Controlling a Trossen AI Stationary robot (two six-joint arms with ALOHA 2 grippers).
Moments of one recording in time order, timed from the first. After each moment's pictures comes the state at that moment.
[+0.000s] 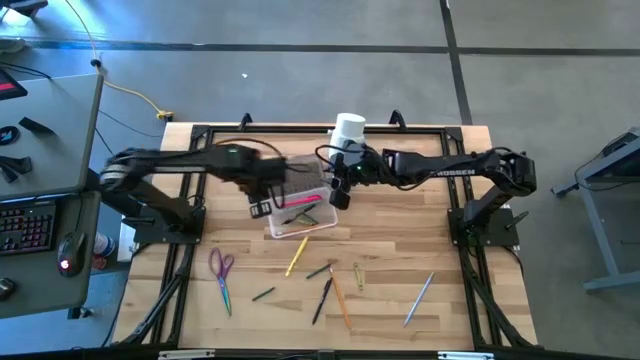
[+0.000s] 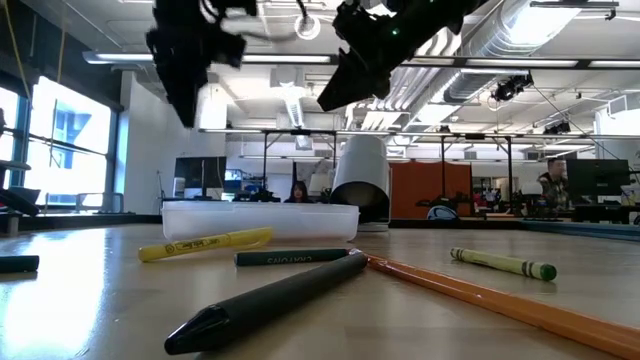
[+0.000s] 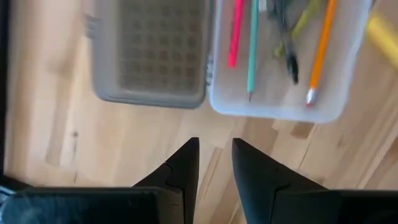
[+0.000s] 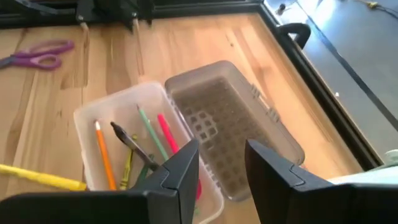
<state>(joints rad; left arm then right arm) 0.13 1.42 1.26 -1.23 -0.18 -0.16 -0.16 1.60 1.19 -0.18 0.10 0.00</state>
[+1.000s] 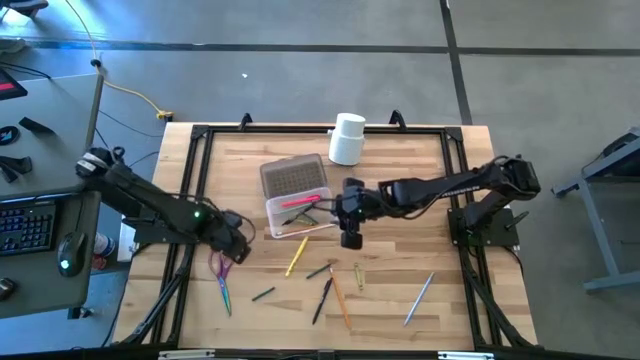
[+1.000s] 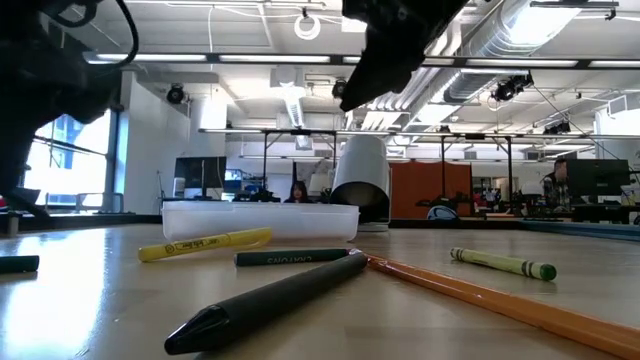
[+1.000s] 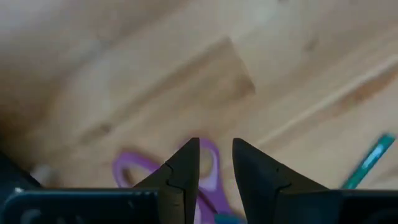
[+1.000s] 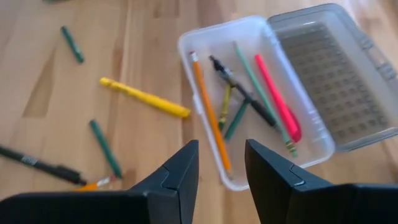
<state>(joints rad) -0.46 1.12 0.63 -0.88 -0.01 -1.47 0.08 1.60 1.19 -0.39 0.10 0.11</state>
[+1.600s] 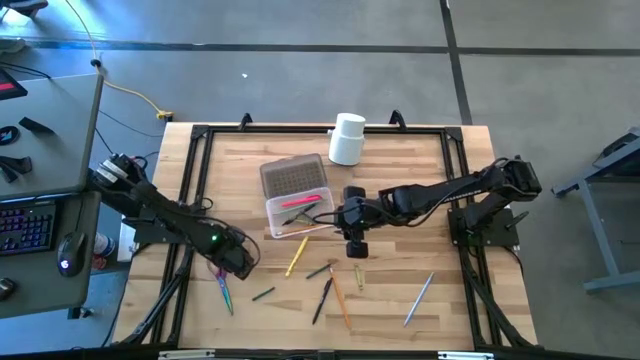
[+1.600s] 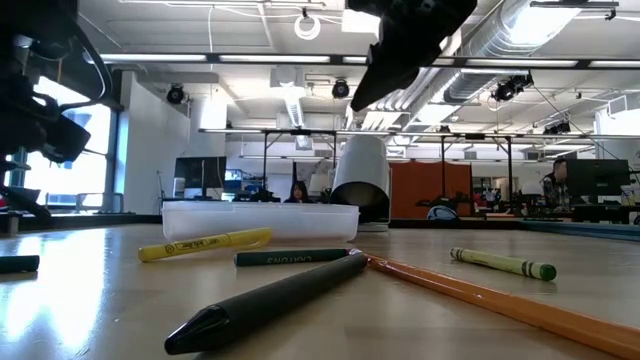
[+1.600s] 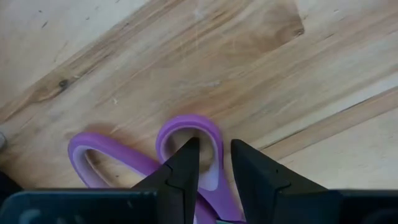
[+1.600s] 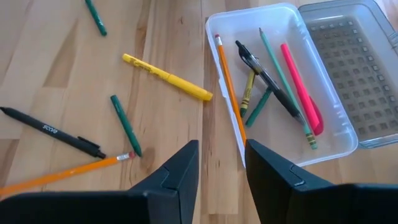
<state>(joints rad) -0.57 1.43 0.64 -0.75 0.07 -1.60 0.15 1.60 1.19 -0.44 0.10 0.08</state>
